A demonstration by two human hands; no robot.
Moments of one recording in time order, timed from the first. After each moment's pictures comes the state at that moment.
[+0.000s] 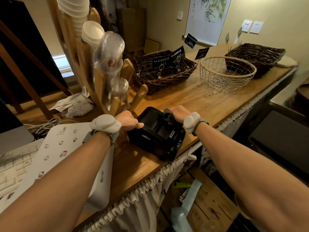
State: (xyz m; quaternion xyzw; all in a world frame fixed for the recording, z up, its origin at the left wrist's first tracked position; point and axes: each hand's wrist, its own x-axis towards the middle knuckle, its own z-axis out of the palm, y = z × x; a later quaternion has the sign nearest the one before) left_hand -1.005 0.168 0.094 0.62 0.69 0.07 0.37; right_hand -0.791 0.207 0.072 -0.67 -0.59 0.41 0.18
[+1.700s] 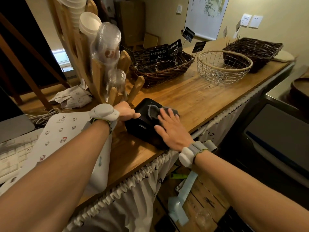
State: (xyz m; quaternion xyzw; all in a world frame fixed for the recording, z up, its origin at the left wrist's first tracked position) left_hand -1.002 0.161 0.096 0.61 0.70 0.06 0.35; right_hand -0.793 0.100 0.031 -0.53 -0.82 0.17 0.15
